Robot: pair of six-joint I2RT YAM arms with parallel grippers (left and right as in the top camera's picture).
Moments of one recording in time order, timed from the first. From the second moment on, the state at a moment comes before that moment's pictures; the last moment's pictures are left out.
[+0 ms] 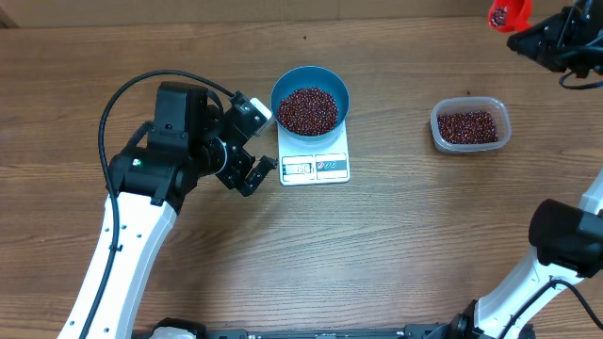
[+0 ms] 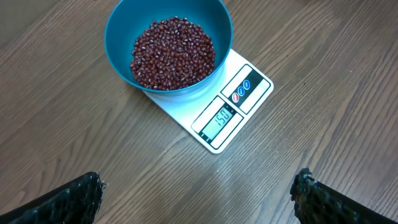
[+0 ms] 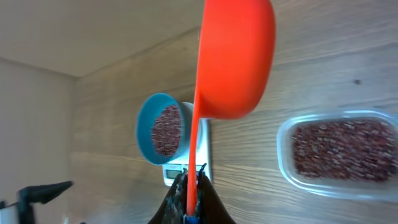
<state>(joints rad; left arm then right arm) -0.22 1.32 1.26 -0.87 0.35 0.48 -0.37 2.04 2.54 -1.64 -0.74 -0.03</state>
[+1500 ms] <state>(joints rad) -0.22 1.32 1.26 -0.87 0.35 0.48 -0.10 2.04 1.95 -1.49 0.13 0.13</state>
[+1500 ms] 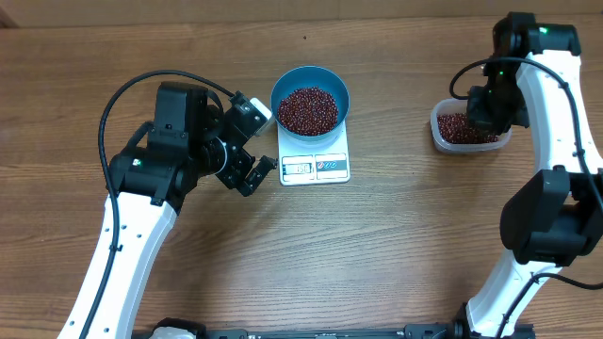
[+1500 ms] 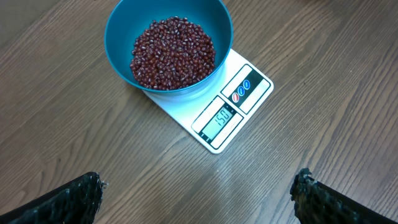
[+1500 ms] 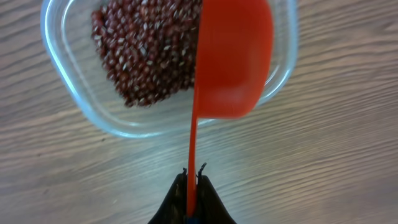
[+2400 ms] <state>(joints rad) -0.22 1.32 1.26 -0.87 0.35 0.48 -0.03 2.04 1.95 -1.46 0.12 0.28</state>
